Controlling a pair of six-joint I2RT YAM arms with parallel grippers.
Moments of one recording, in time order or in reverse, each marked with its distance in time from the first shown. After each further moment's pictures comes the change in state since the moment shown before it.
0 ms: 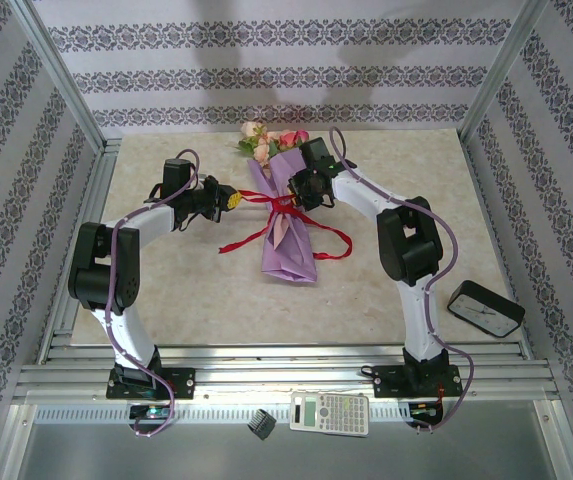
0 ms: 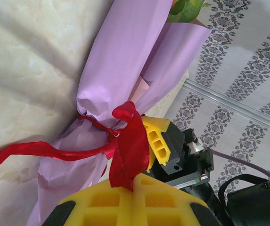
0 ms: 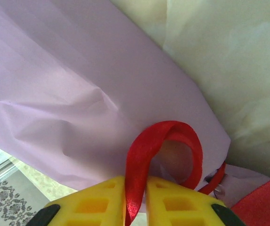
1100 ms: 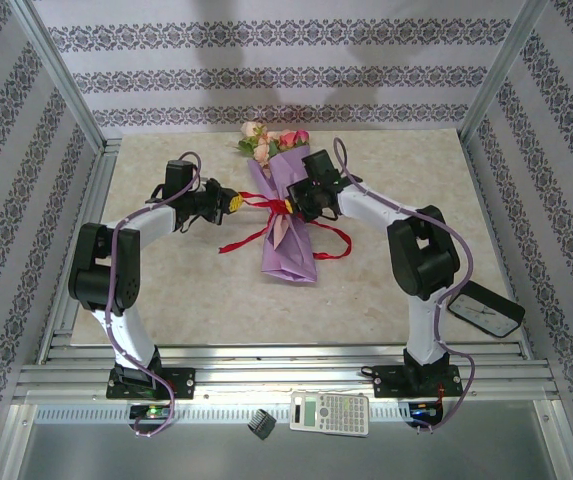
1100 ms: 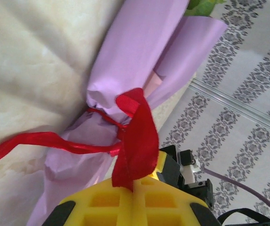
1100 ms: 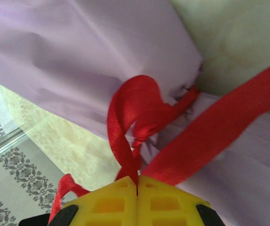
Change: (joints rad) left arm -0.014 -0.014 -0.010 -0.058 -0.013 -0.009; right arm 0.031 -0.175 -0.271 0.165 -0.079 0.045
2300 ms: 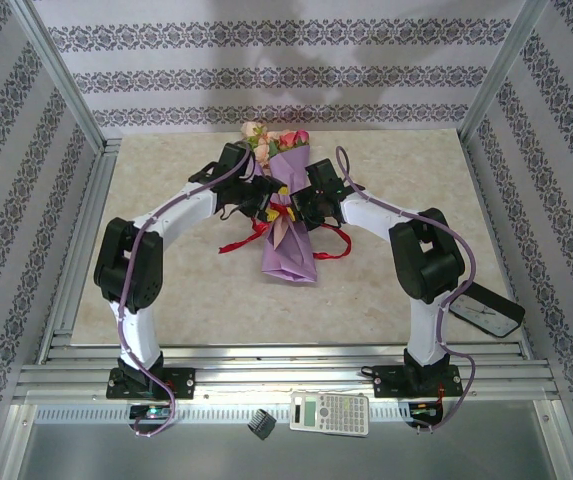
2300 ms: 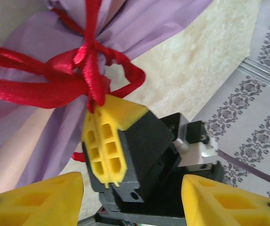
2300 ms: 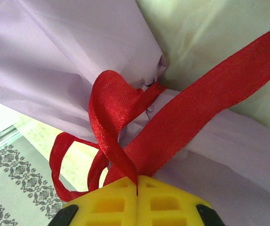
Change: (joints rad) left arm -0.281 0.103 0.388 -0.444 -0.194 -0.073; right arm 0.000 -0.032 -0.098 0.071 -0.018 0.003
